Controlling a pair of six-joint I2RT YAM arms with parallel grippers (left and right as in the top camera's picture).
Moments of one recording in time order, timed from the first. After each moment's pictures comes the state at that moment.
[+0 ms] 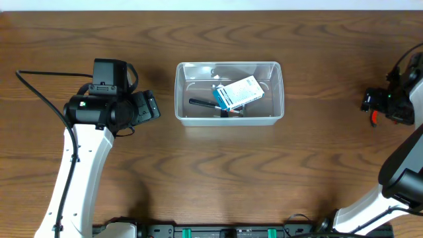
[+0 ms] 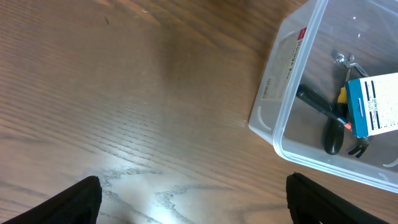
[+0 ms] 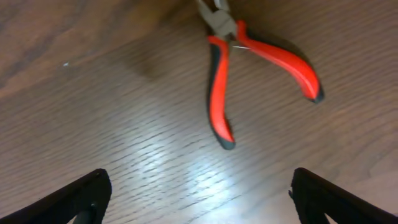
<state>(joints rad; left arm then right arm) -0.07 1.34 1.22 -1.05 0.04 -0.41 -0.50 1.92 1.46 -0.94 0.02 -0.09</state>
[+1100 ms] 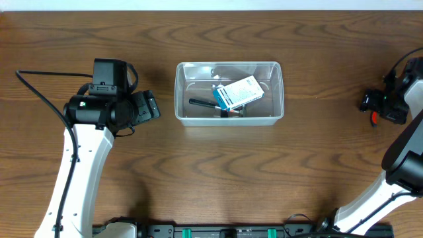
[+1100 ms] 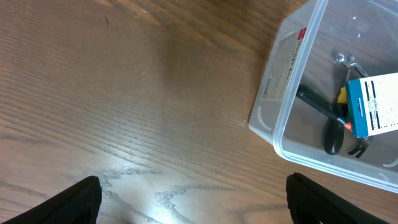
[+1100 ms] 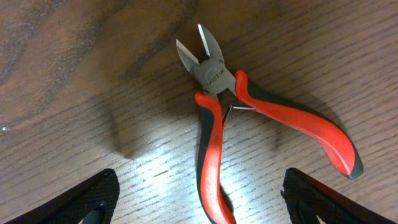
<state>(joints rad) -0.07 1.34 1.22 -1.05 0.04 -0.41 -0.51 2.06 1.44 -0.77 0.00 -0.10</state>
